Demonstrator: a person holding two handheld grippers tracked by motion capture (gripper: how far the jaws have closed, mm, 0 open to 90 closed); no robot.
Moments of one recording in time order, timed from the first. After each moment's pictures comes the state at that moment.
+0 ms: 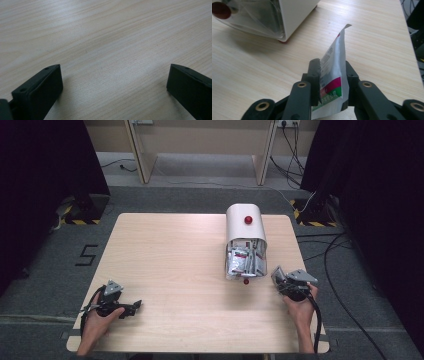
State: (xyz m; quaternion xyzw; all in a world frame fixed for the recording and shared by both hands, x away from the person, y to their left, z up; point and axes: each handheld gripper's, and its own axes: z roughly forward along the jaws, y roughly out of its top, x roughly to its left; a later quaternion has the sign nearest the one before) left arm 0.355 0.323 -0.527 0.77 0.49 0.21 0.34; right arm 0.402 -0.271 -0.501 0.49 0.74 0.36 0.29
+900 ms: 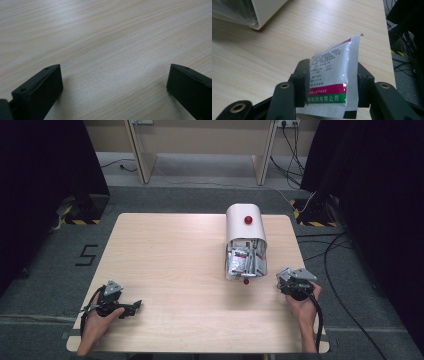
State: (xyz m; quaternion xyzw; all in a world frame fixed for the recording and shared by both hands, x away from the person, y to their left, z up) left arm 0.355 0.323 -0.527 0.77 0.49 0.21 0.34; right arm 0.406 -0.277 -0.499 0.50 0.74 0.30 0.32
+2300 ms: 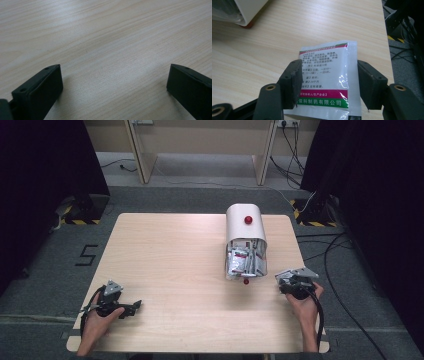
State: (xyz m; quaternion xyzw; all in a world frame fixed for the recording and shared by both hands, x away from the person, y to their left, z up) left arm 0.355 0.323 -0.528 0.77 0.49 0.21 0.34; right arm 0.409 -0.283 -0.498 0.54 0.73 0.28 0.30
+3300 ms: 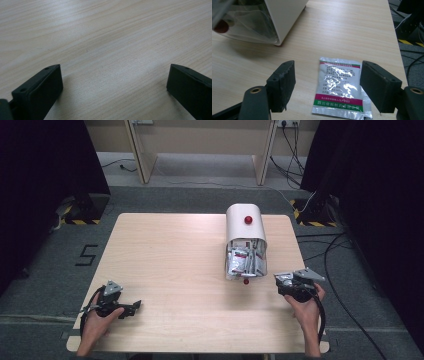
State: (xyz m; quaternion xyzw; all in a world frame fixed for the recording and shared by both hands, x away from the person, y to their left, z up) left arm 0.354 0.324 -0.528 0.77 0.49 0.21 0.34; right arm 0.392 -0.277 -0.480 0.54 0.71 0.35 0.28
